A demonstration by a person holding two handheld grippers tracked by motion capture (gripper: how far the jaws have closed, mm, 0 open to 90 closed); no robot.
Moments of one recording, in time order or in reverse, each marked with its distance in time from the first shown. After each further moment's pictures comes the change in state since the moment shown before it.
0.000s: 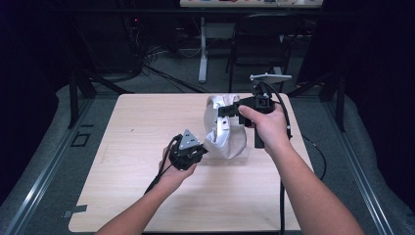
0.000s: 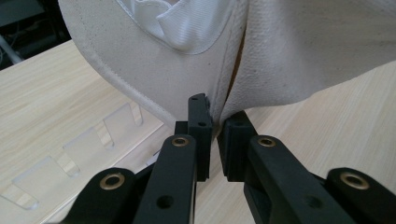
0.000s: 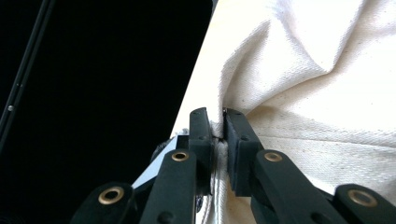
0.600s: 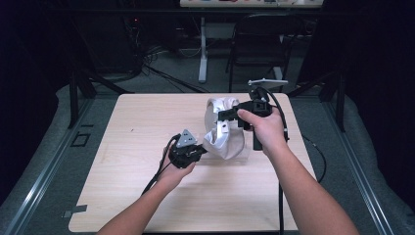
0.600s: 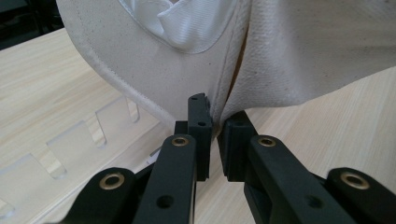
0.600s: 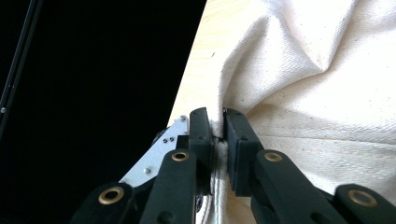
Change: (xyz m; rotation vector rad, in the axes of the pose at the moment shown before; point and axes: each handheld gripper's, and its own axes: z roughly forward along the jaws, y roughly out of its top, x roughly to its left) left arm 0.015 -0.015 0.015 -0.020 -0.057 -0.036; right arm -0.017 -0.001 0.013 0.015 -0.010 0.030
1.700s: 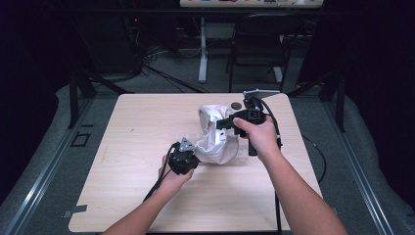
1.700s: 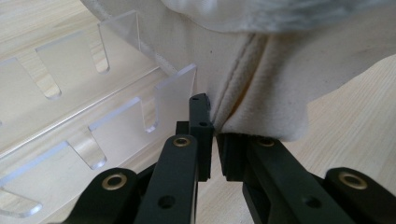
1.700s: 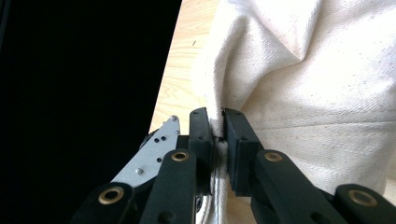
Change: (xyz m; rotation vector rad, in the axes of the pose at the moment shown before) left arm -0.002 -0.025 0.009 0.152 0.076 -0.106; right arm -0.028 -0.006 0.028 0.047 -0.036 0.045
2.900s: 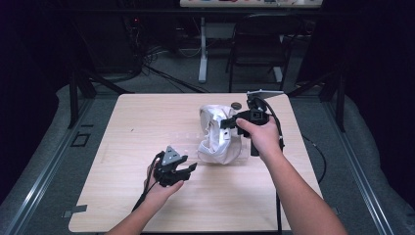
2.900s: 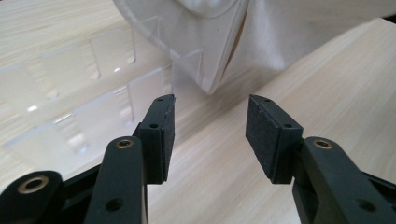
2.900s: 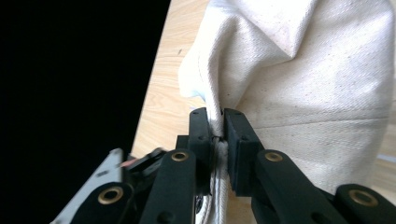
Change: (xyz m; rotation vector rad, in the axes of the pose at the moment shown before) left arm -0.003 -0.032 -0.050 -0.104 0.044 0.010; right arm -0.007 0.000 -0.004 -0.043 -0.051 -0.013
